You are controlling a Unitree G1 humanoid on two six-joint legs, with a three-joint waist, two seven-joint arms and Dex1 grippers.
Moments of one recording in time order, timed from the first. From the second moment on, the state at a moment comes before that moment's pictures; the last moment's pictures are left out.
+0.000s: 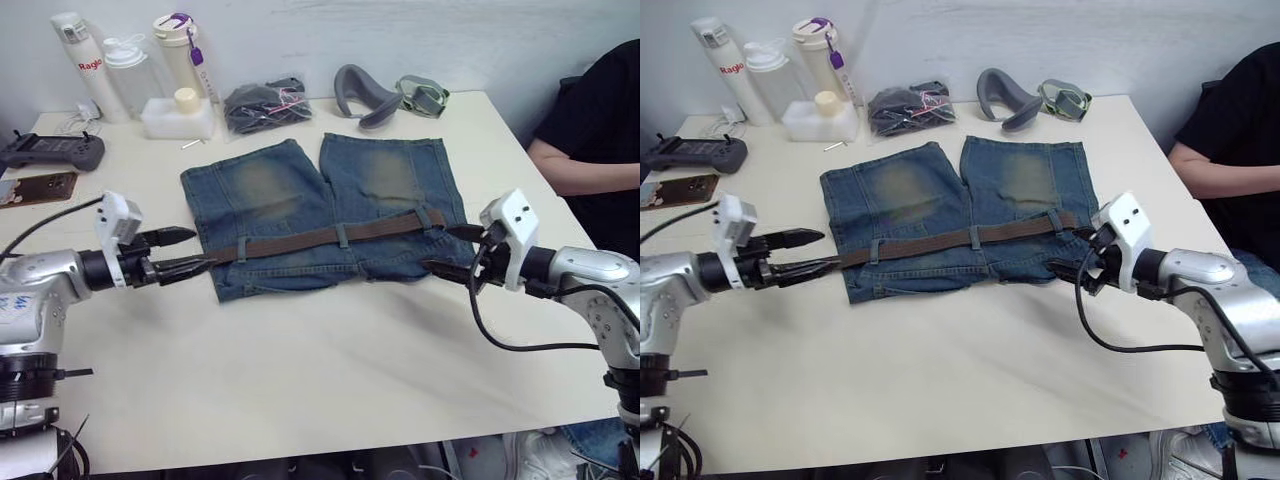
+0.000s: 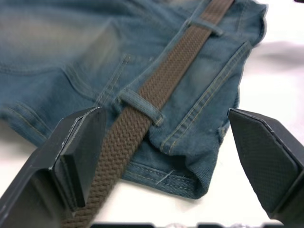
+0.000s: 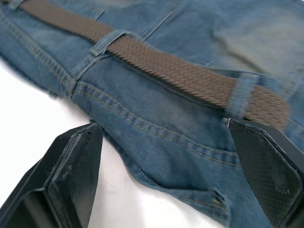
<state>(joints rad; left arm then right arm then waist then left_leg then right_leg) -0.37 0.81 0.24 0.08 -0.47 0.56 -1.05 -0.39 -0.84 -0.06 -0.23 0.51 0.70 0.78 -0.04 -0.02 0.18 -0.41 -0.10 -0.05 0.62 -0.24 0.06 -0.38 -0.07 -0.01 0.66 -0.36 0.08</state>
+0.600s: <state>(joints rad) -0.74 0.57 0.09 0.39 -0.35 0.69 -0.70 -0.84 -0.69 0.03 0.55 0.23 0.46 0.75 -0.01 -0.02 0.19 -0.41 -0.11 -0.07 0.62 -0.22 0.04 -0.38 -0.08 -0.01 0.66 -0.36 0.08</state>
